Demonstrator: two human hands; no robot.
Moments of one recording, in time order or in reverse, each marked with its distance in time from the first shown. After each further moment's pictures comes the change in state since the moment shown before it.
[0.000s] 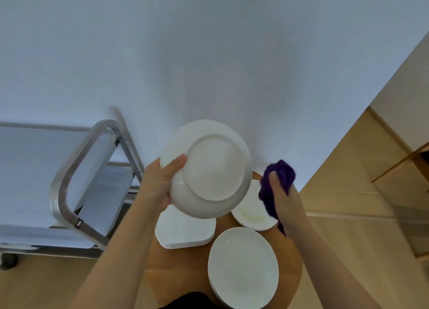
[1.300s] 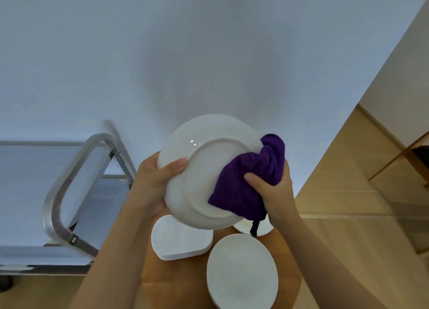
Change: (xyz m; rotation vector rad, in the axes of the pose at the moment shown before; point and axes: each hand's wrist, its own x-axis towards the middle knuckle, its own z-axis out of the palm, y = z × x) left_hand -0.029 0.041 0.030 0.011 -0.255 0.130; right_hand 0.006 -0.031 0.007 0.369 -0.055 -0.287
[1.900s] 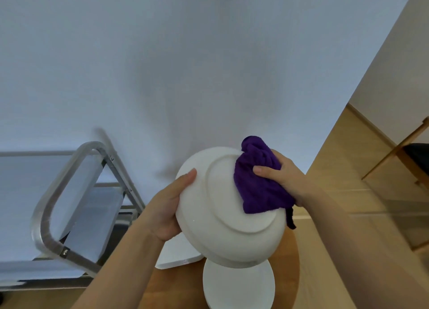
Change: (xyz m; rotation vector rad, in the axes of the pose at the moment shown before) left_hand -0.004 -0.022 0.021 -0.123 -0.105 -0.548; right_hand 0.045 -0.032 -0.052 -0.186 -0.355 0.159
